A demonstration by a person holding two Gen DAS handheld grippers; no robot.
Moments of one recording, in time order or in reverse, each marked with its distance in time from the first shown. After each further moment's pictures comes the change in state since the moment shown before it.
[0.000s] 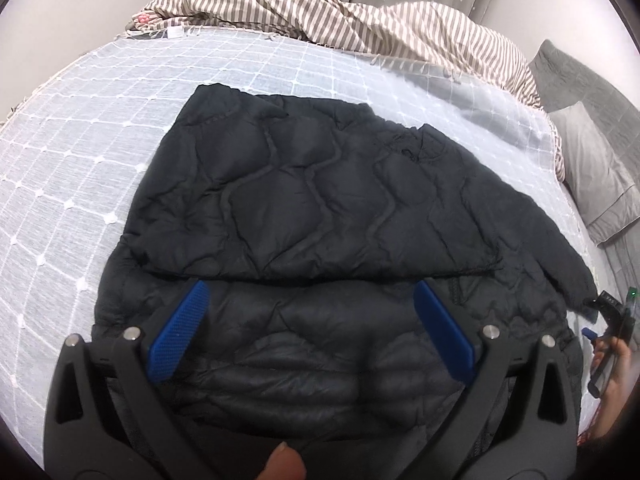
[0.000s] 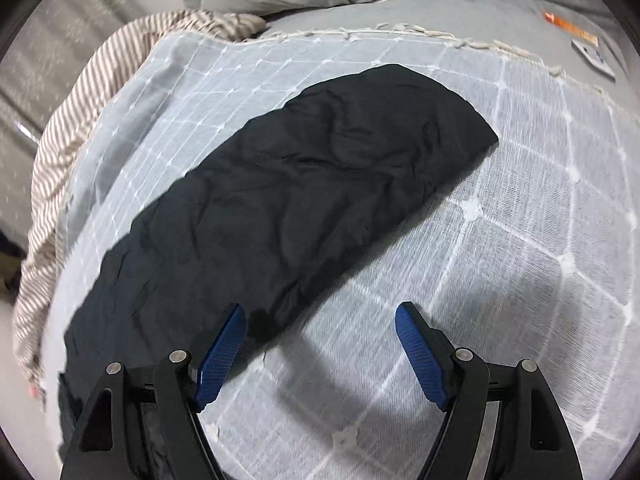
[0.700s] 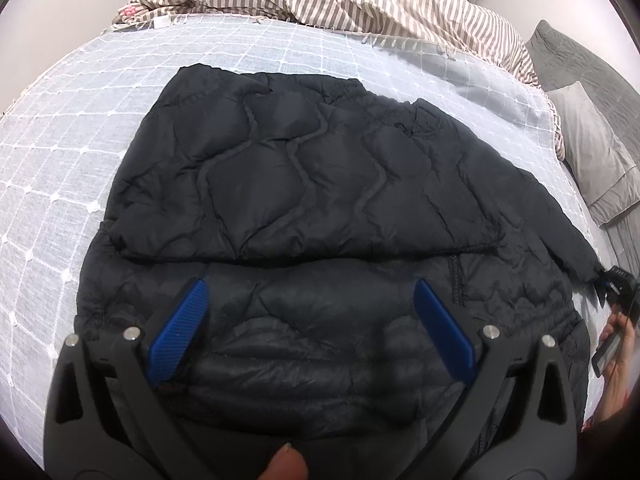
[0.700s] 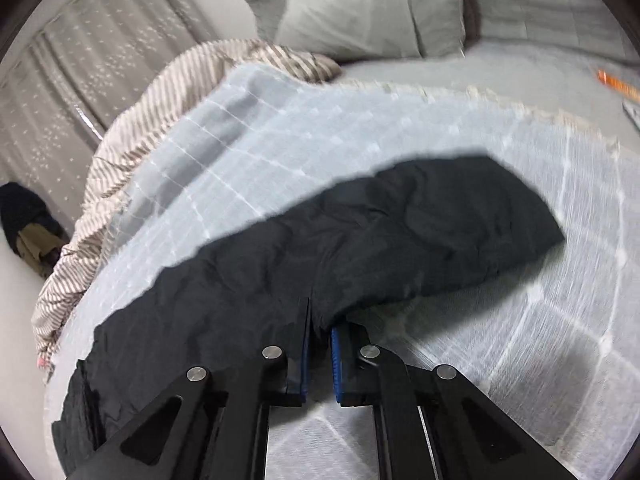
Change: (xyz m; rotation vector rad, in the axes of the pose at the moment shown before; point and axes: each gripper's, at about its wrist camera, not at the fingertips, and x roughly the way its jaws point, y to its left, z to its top) left arm 0.014 -0.010 -0.008 0.040 0.060 0.000; right arm -0.014 0.040 0.006 -0.179 -0.194 0.181
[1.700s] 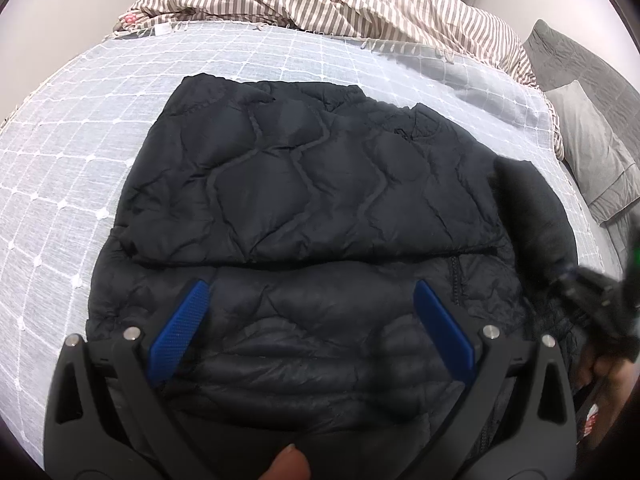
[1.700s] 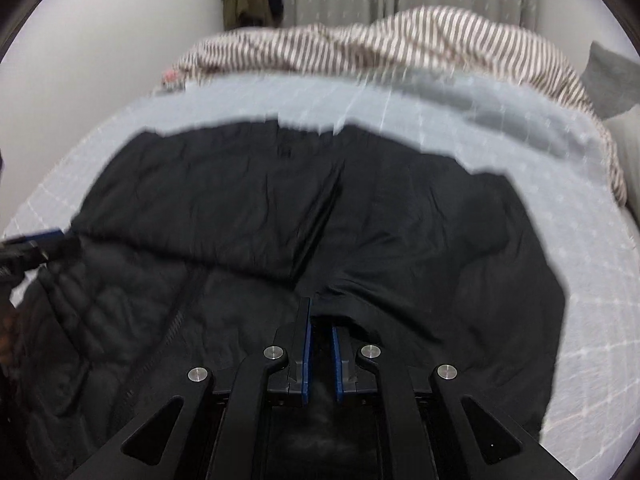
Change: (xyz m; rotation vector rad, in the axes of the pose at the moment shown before) left arm -0.009 0.002 0.001 0.019 -0.019 0.008; right arm -0.009 0.285 -0.195 -0.971 0.285 0.315
